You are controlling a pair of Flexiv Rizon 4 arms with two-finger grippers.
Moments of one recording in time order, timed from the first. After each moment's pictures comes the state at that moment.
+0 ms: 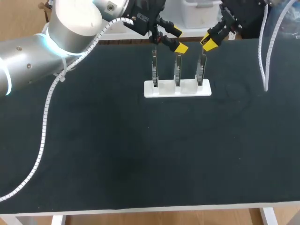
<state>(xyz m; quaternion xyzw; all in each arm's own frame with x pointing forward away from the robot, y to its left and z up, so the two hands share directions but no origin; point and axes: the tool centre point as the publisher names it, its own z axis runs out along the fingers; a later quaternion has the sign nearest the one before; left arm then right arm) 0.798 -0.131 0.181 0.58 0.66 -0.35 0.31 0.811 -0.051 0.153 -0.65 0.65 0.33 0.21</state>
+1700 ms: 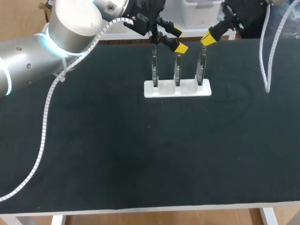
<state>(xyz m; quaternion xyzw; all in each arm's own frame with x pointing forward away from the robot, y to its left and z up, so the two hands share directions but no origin) 0.798 -0.131 0.181 0.58 0.66 -0.35 0.31 0.816 -0.048 0.160 -0.64 0.65 0.34 0.24</state>
